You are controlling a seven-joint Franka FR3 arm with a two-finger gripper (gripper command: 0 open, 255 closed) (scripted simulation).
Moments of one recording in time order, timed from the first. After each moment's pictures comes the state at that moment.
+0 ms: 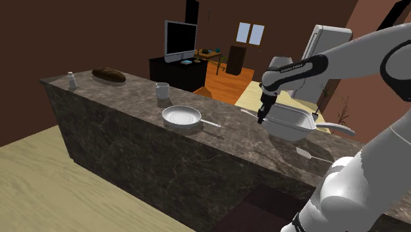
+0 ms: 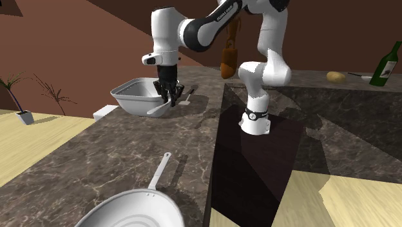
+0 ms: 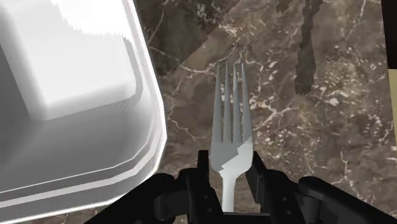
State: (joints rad) arm 0.08 -0.20 -0.60 -2.30 -0.17 2.15 -0.59
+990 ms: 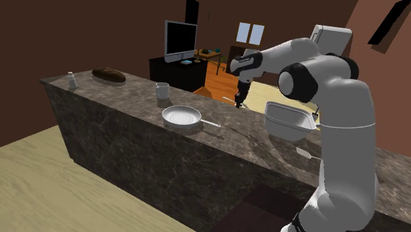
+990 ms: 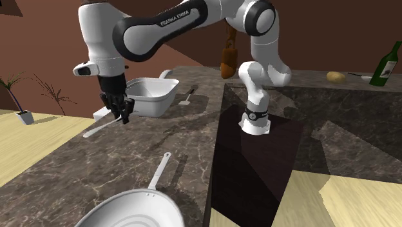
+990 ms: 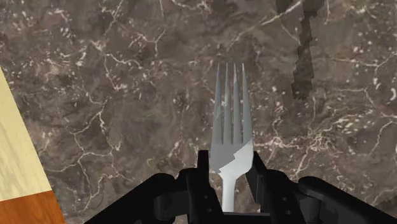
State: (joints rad) arm 0.00 0.48 -0.56 -1.54 0.23 1.97 -0.77
